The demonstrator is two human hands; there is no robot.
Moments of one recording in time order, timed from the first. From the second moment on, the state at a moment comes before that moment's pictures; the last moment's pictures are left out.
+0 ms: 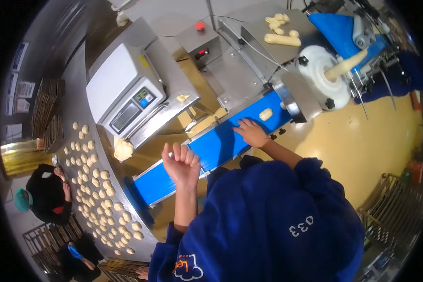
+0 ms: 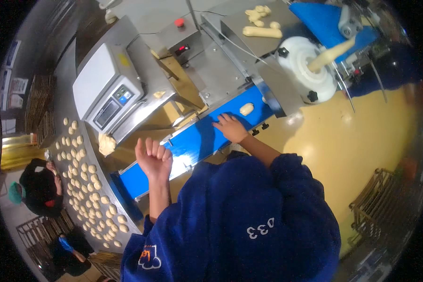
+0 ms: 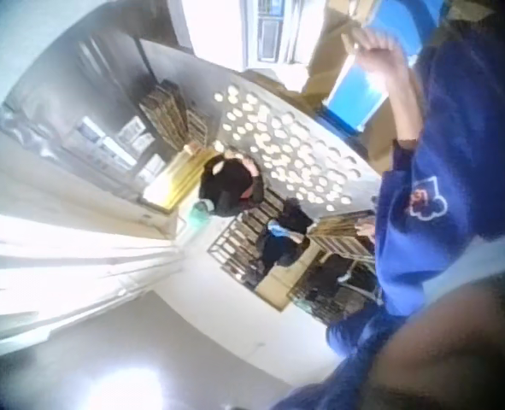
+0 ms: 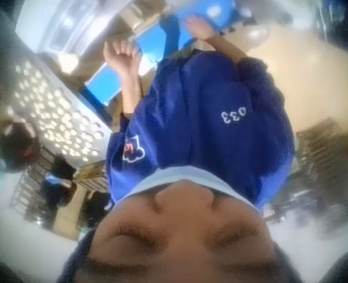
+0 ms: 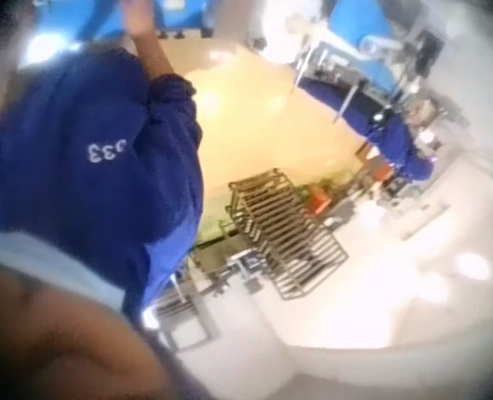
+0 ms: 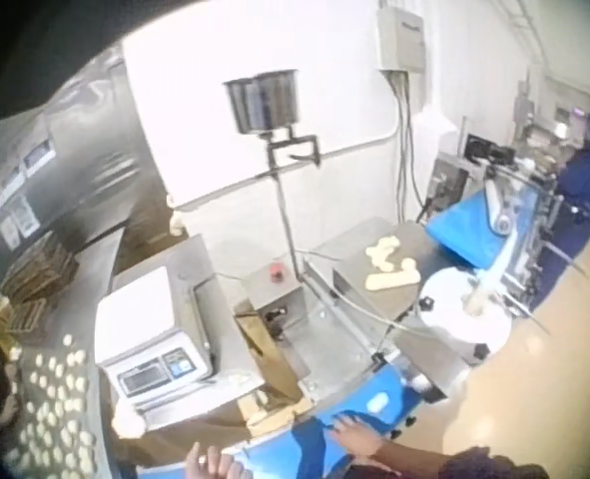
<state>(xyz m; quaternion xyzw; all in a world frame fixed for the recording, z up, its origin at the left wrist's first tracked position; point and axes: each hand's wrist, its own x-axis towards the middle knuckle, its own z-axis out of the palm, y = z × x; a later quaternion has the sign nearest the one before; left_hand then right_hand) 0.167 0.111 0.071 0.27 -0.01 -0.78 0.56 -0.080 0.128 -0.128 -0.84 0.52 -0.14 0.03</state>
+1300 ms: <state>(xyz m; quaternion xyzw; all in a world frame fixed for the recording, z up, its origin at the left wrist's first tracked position) 0.038 0.041 -0.112 0.36 -0.52 -0.77 -0.08 -0.180 0.186 -0.073 -0.74 0.66 -0.06 0.11</state>
